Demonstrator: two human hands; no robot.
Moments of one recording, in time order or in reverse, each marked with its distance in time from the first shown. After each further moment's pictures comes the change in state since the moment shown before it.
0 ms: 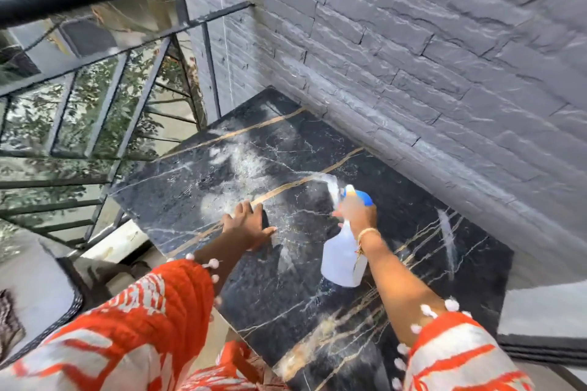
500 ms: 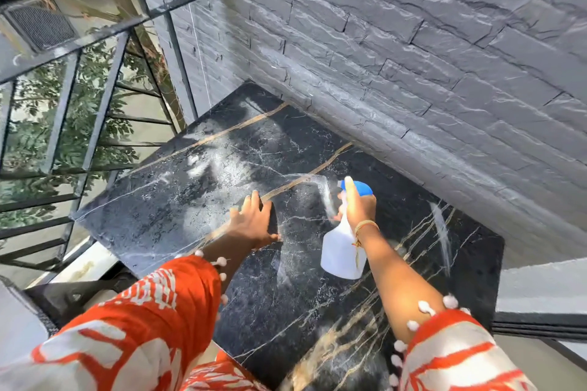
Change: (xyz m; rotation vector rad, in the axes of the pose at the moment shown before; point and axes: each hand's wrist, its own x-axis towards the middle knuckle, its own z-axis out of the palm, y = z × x) left_hand 0.053 0.026 -0.005 0.136 0.011 0.162; right_hand 0.039 -0.012 0.010 0.122 0.080 0.034
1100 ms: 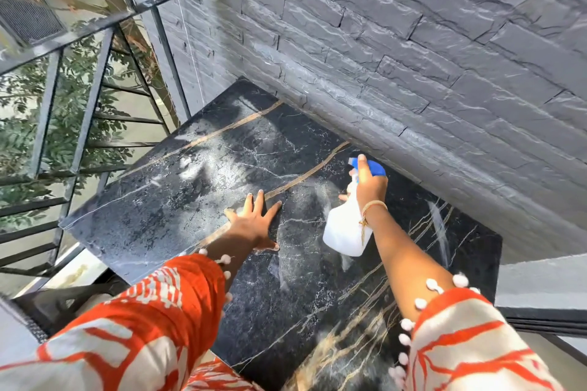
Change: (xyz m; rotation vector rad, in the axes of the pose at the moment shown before) left_hand 0.015 0.007 -0.007 0.076 -0.226 0.062; right_hand 0.018 -0.043 -0.004 0.110 0.000 -0.158
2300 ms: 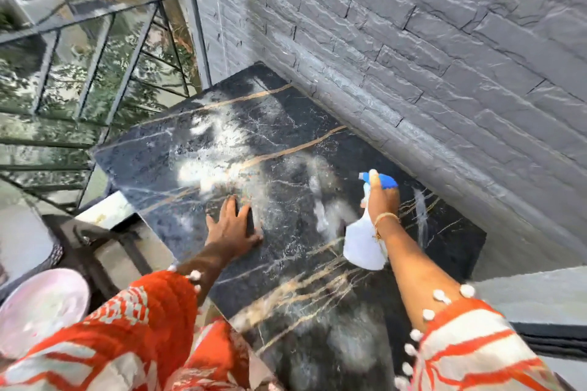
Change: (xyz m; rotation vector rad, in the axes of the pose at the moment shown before) left_hand -0.094 0.059 0.107 -0.343 0.375 -0.274; right_hand -0.011 0.054 -0.122 -0.235 -0.065 -0.158
